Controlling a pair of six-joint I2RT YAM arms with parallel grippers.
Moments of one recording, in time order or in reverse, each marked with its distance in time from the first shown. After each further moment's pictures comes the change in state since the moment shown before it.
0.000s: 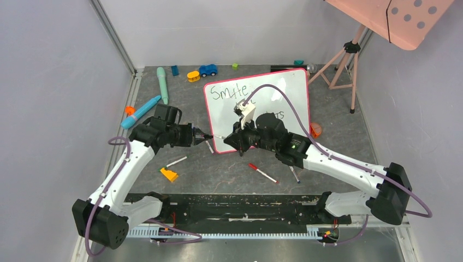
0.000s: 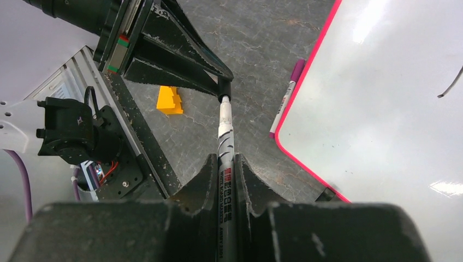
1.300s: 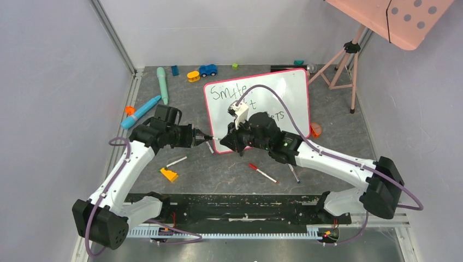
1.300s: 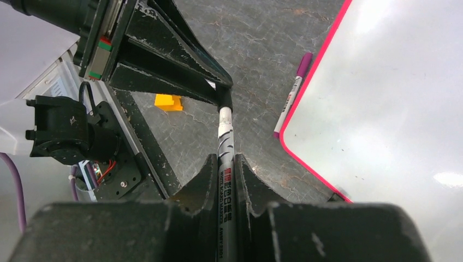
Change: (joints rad) left arm 0.000 -0.006 -0.010 -0.002 0.026 -0.016; right arm 0.005 0.064 0.006 0.025 -0.013 0.005
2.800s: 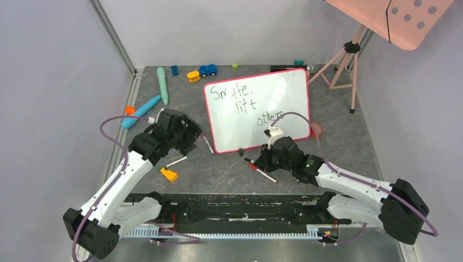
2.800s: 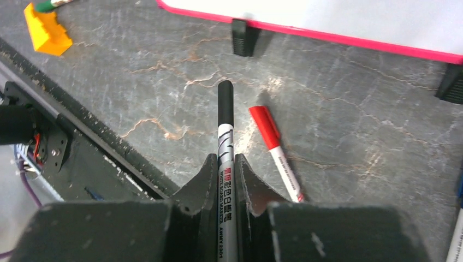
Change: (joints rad) left arm -0.154 -0.072 0.003 0.053 -0.385 0.495; right arm -0.104 -0.278 -0.481 -0.068 0.077 0.269
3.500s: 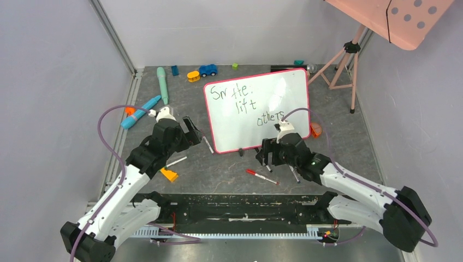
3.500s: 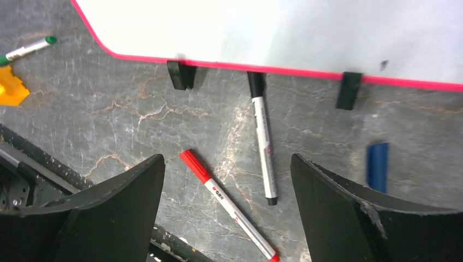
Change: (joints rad) left arm 0.000 -0.168 -0.189 0.225 -0.126 0.584; right arm -0.117 -0.011 -0.011 -0.018 0.090 -0.029
